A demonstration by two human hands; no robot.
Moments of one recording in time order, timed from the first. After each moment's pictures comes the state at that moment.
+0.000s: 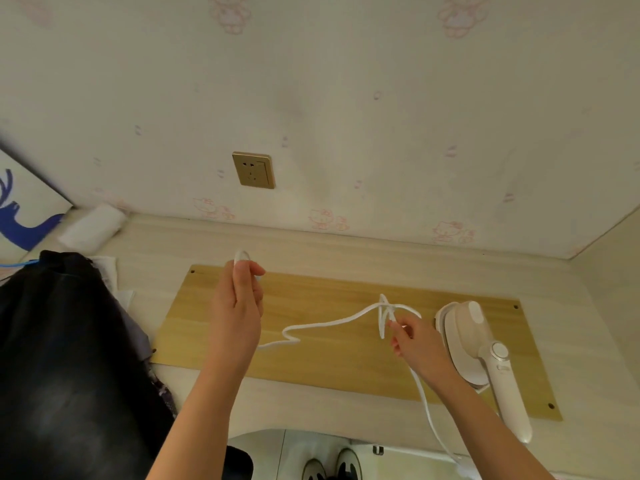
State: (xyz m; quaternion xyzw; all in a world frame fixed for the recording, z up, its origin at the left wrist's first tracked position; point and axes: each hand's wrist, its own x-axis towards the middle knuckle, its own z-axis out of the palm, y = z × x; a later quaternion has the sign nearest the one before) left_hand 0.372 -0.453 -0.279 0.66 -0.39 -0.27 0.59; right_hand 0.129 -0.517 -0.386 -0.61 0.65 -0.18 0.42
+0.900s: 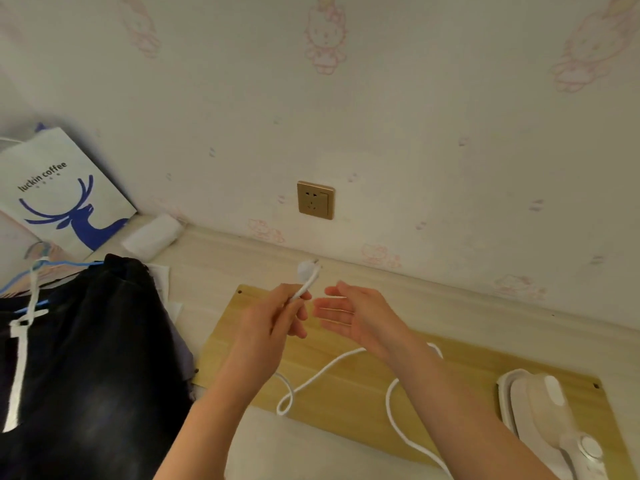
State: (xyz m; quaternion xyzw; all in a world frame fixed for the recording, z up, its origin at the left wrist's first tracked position) left_hand 0.449 -0.462 -0.276 0.67 -0.51 -0.26 0.47; right_hand 0.318 -0.573 -0.302 -0.35 0.45 -0.23 0.79
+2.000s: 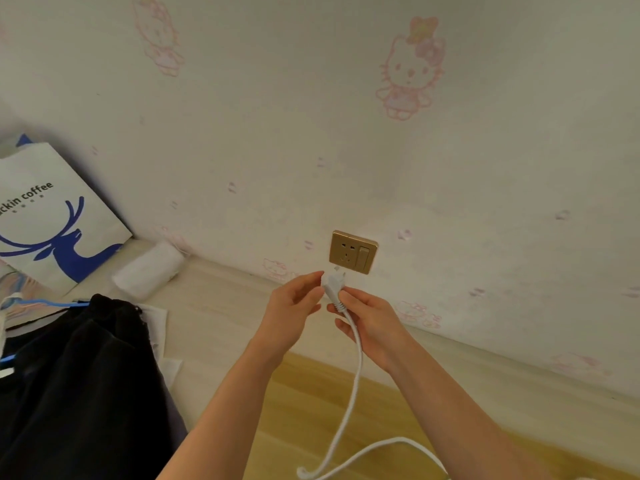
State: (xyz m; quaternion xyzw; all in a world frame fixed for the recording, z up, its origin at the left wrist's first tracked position) left_hand 0.560 -0.618 -0.317 0.61 -0.38 -0.43 0.54; right_hand 0.422 -0.681 -0.319 -0.37 0.44 -0.29 0.77
